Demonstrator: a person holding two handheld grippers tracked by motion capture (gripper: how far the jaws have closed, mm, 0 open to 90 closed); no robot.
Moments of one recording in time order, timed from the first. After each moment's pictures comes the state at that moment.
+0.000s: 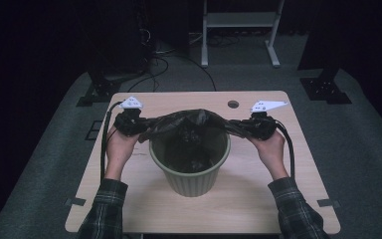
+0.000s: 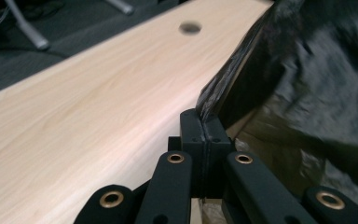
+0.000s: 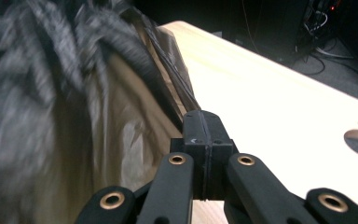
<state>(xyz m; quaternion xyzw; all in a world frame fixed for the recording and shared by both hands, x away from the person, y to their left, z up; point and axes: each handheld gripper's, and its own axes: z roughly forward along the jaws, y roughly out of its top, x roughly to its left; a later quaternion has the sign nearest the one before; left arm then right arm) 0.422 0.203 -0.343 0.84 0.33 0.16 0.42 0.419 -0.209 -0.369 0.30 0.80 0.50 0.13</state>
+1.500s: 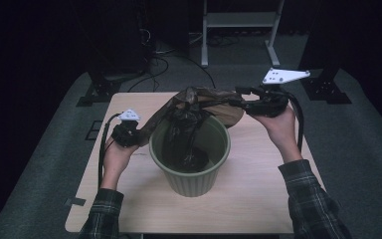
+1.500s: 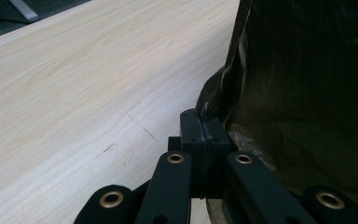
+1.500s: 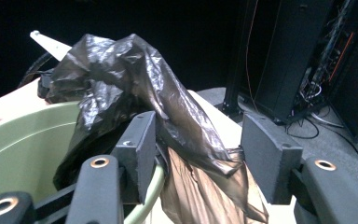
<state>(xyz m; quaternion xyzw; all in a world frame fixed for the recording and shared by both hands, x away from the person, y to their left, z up) 0.412 0.219 -0.372 0.84 0.34 0.13 0.41 0.412 -0.209 -0.263 0.23 0.77 0.57 0.18</state>
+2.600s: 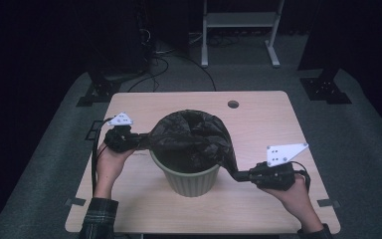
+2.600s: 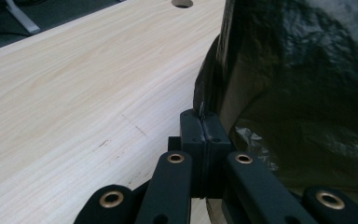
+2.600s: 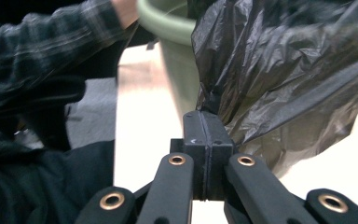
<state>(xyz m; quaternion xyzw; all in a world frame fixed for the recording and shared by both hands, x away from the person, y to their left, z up) 0.385 0.232 -0.361 0.83 0.33 0.14 0.43 0.283 -0.216 -0.366 0.12 0.84 0.53 0.02</state>
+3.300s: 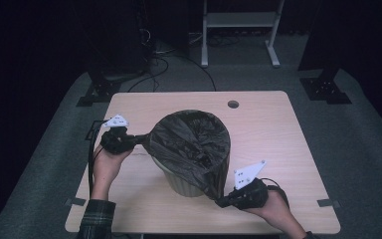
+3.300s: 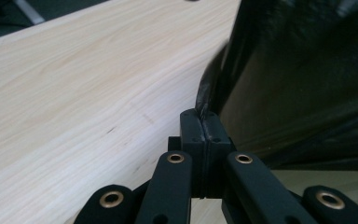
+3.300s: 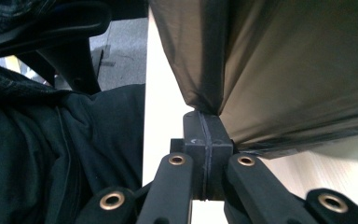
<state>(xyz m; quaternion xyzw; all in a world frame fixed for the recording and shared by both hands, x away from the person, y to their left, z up) 0.385 0.244 -0.370 0.82 0.35 0.13 0.42 0.275 -0.161 -0.422 0.08 0.90 0.43 -0.06</state>
